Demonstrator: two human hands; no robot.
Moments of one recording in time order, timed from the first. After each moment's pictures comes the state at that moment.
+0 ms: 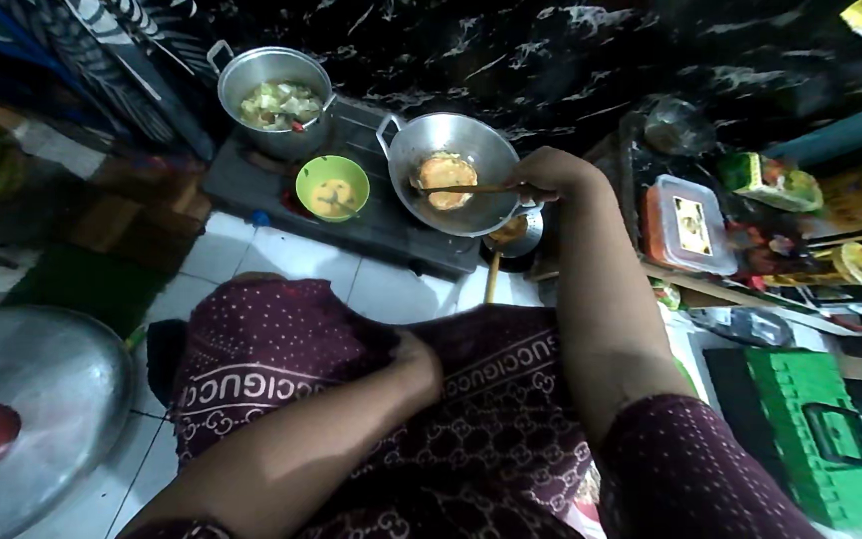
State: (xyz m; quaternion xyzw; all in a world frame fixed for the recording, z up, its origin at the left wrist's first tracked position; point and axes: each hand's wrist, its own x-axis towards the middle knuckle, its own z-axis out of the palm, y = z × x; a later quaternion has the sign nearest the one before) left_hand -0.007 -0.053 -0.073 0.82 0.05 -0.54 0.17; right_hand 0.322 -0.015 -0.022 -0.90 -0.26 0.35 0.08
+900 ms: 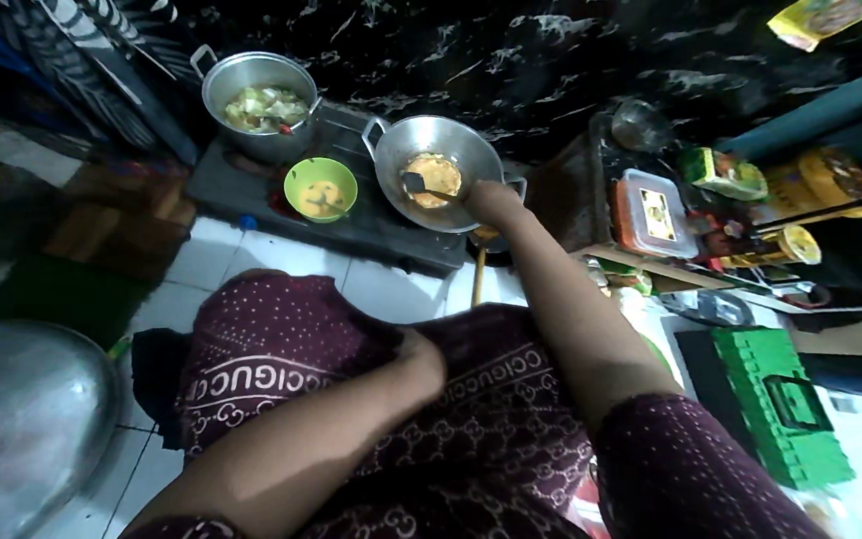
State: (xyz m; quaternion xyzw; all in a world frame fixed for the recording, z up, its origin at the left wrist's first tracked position) left_hand -0.008 -0.061 -0.051 0.84 0.01 -0.52 0.15; right_hand 0.223 -0.004 -0.032 -0.91 -0.32 0.25 -0.12
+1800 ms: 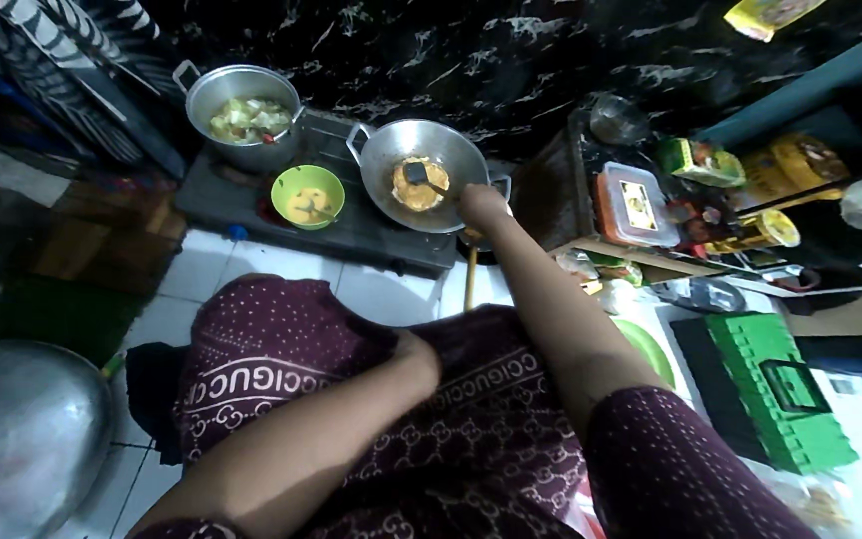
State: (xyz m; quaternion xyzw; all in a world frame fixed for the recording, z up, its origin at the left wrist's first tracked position) left_hand 0.006 -0.066 -0.047 0.84 -0.01 -0.54 0.12; right_hand 0.236 -0.018 -0.047 -0.92 -0.29 0.24 -0.09
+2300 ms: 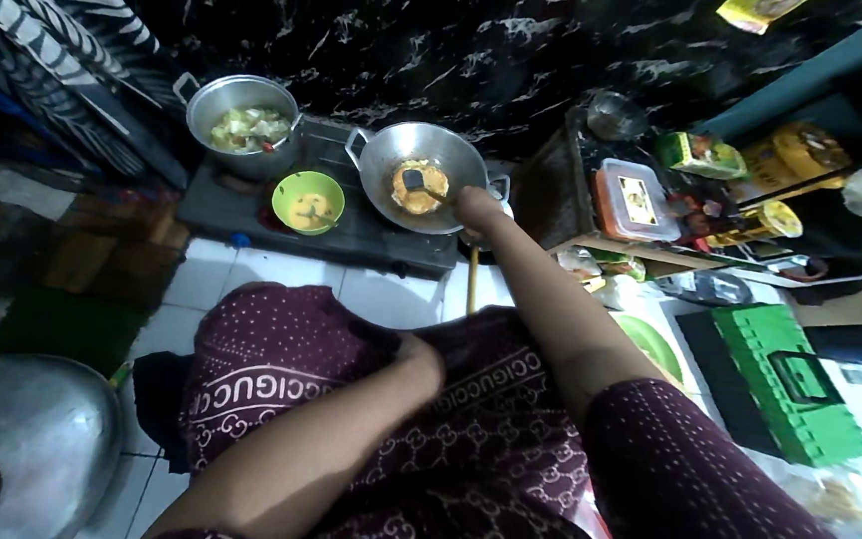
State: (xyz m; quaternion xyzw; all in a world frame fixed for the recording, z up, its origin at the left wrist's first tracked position) left_hand 0.002 -0.065 -0.053 0.84 0.00 -0.53 0.12; right_hand 0.248 -0.020 -0.065 -0.91 -0.30 0.27 -0.05
